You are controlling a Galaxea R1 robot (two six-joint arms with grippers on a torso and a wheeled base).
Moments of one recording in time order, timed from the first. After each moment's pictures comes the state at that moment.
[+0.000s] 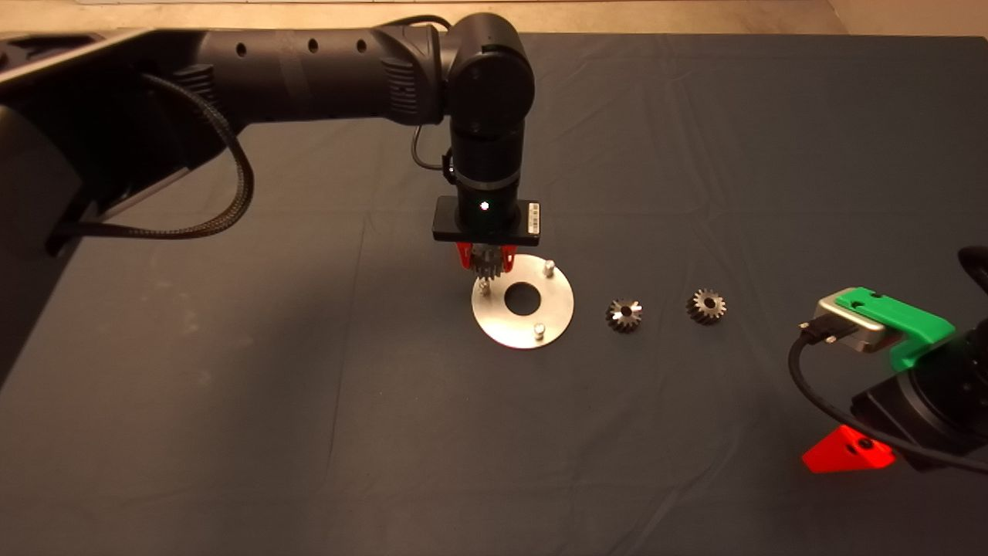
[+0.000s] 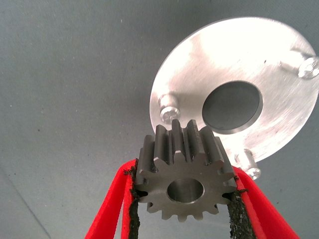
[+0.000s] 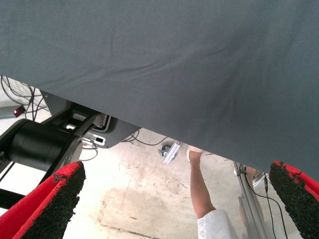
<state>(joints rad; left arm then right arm) -0.50 2.91 -1.42 0.12 1.52 -1.42 0.60 2.10 -0.42 0.10 -1.53 1.37</state>
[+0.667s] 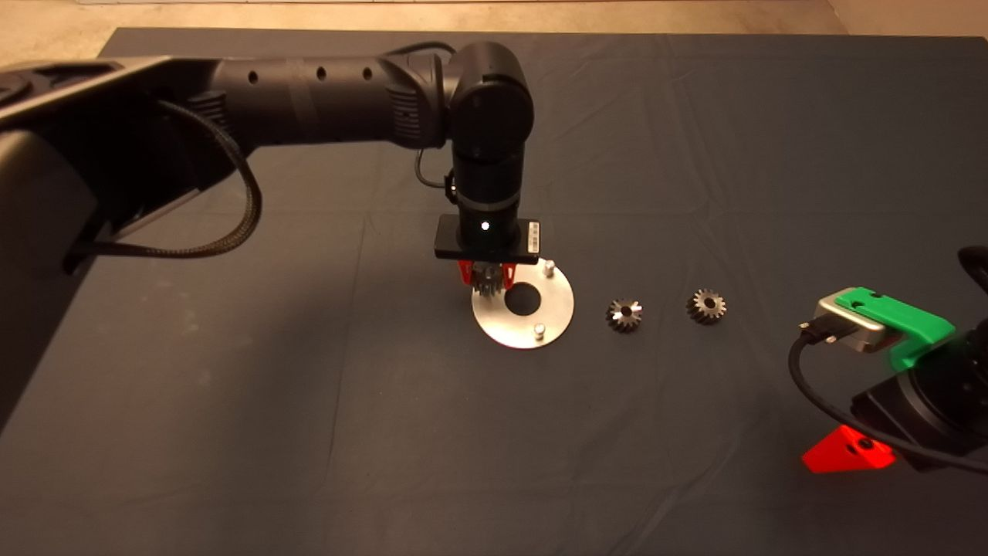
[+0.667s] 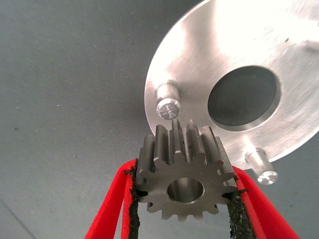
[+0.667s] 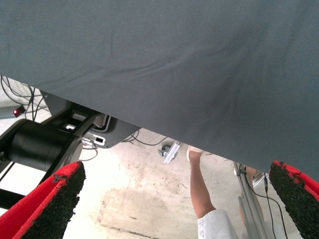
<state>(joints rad) -0.44 2.91 -1.41 0.16 1.52 -1.42 0.60 2.10 -0.42 0.10 -1.53 1.37</state>
